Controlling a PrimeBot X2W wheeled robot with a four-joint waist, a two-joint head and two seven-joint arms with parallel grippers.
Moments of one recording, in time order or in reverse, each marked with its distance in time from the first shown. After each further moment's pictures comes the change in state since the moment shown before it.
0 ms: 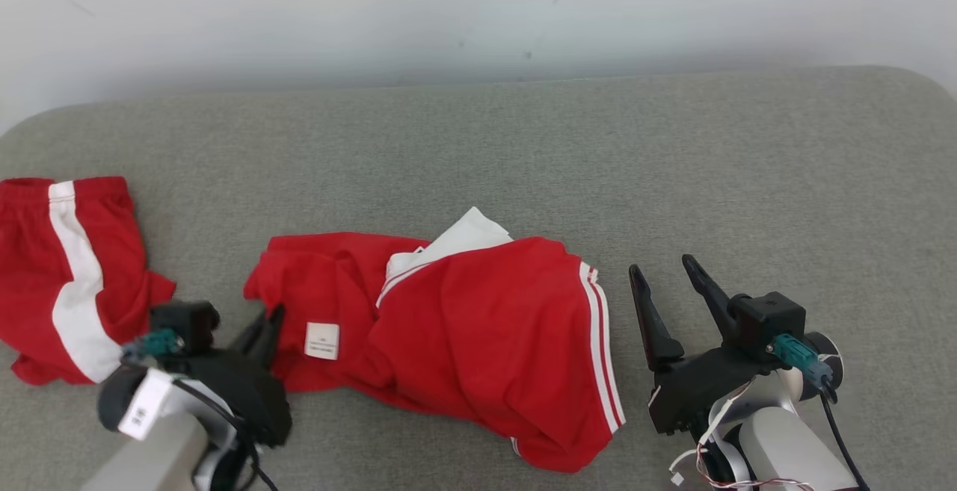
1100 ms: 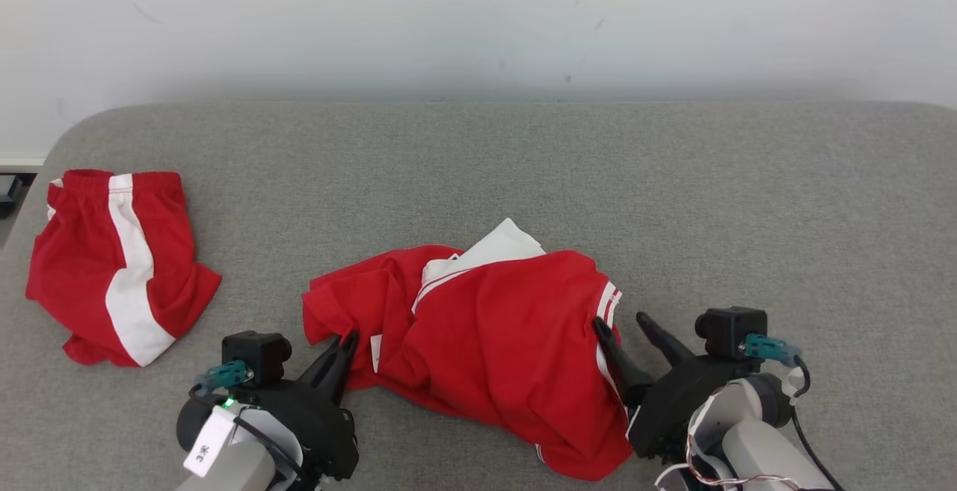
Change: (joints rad) left arm 0.080 -0.094 -0.025 -0.061 0.003 0.000 -0.035; right arm -0.048 0.033 0.050 0.194 0.249 0.123 0.142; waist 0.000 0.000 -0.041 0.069
